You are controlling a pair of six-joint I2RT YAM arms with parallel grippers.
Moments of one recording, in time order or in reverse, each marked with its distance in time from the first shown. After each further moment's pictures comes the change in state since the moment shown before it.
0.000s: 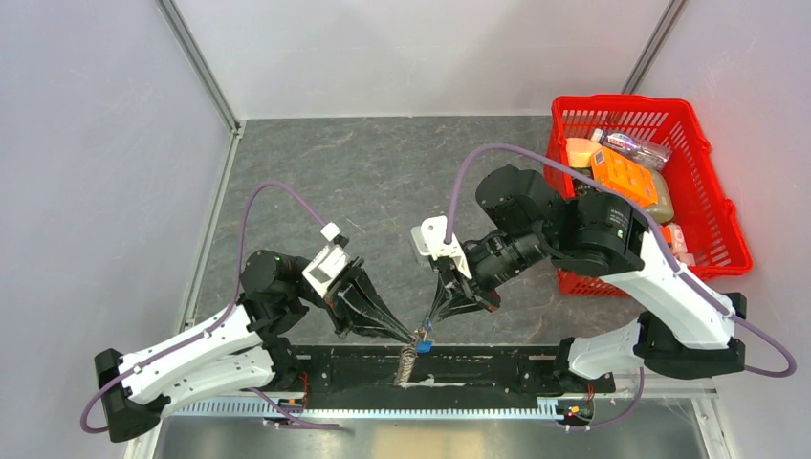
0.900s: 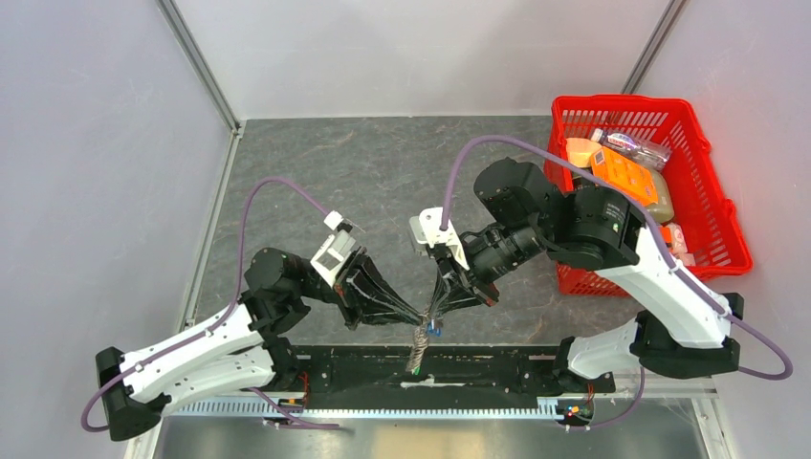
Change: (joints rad) left arm -0.002 0.007 0.000 -0.045 -0.160 0.002; right arm -0.042 0.016 0.018 -0.010 -0.029 0.025
